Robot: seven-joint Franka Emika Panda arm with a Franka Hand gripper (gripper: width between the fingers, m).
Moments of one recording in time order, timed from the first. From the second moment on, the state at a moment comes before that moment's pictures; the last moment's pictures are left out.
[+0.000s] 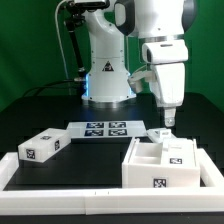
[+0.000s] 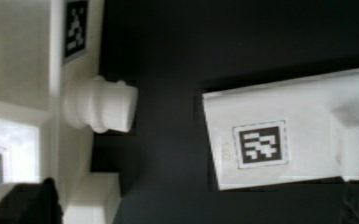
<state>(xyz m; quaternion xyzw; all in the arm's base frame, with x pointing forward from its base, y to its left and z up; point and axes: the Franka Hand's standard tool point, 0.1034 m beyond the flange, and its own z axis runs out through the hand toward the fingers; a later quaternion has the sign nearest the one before) 0.454 0.102 0.072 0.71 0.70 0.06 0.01</state>
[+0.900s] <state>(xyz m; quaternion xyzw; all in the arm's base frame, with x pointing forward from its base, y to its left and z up) 0.412 0.103 0.042 0.65 0.76 0.05 -0.01</state>
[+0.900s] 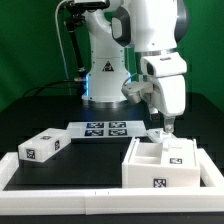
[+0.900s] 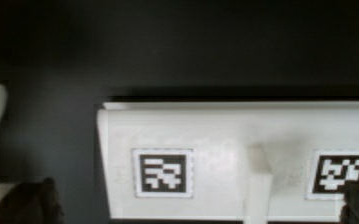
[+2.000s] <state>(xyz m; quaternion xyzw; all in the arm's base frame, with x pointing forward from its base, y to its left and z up) 0.395 0.107 0.008 0.66 0.75 0.04 -0.04</state>
